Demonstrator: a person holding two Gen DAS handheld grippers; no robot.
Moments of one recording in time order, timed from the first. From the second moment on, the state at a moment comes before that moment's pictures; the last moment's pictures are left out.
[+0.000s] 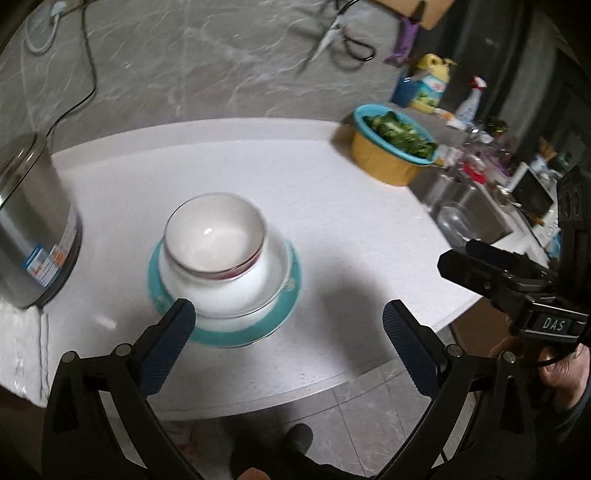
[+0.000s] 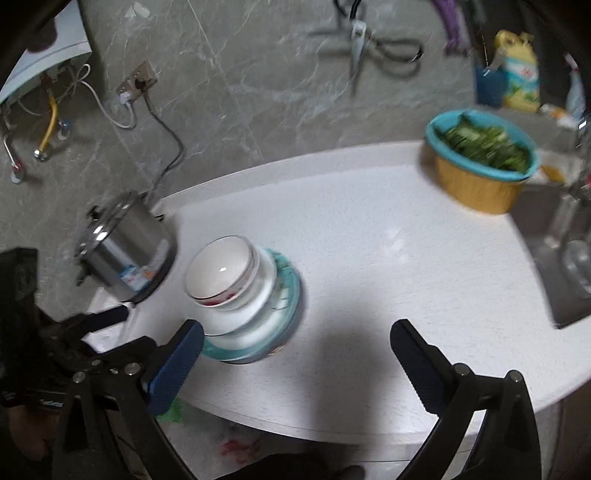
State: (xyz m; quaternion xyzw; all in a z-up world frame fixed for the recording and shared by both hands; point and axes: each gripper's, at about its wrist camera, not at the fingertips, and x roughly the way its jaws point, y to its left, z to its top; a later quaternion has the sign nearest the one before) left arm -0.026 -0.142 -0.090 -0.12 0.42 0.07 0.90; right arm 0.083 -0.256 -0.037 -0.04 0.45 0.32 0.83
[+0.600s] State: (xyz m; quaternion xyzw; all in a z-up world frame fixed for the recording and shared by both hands) left arm -0.014 -0.053 -0.085 -0.09 0.44 0.04 0.89; right arm 0.034 -0.194 0.010 -0.07 0.41 0.12 0.90
